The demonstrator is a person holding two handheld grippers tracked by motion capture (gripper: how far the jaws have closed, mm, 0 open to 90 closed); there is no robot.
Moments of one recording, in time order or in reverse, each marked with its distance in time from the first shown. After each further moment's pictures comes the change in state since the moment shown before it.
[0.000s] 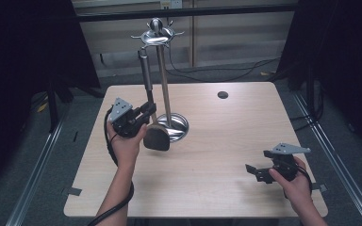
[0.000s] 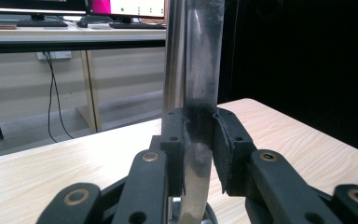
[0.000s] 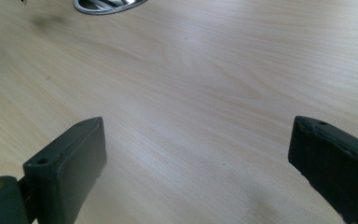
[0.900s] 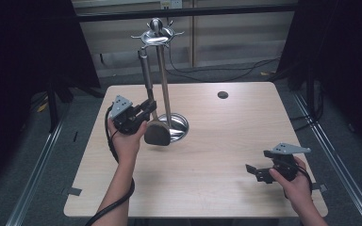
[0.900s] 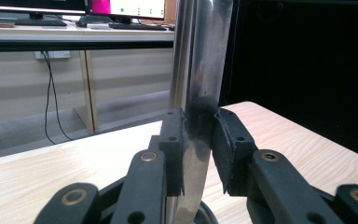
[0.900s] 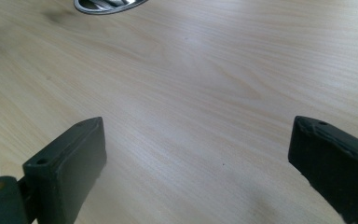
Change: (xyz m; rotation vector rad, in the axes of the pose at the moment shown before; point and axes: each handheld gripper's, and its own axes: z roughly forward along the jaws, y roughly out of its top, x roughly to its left) left arm 0.007 0.000 0.008 -0.008 -0.004 -0.017; right arm 0.000 0.000 0.000 0.000 0.000 -0.002
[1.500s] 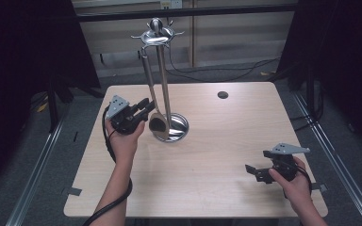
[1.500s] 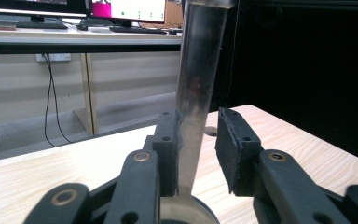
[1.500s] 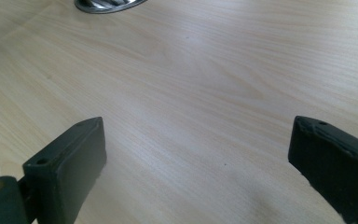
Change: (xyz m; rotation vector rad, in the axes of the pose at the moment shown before) left arm 0.005 0.000 -0.004 -0.018 -0.001 -0.002; right arm 0.001 0.000 0.001 0.003 0.002 0.001
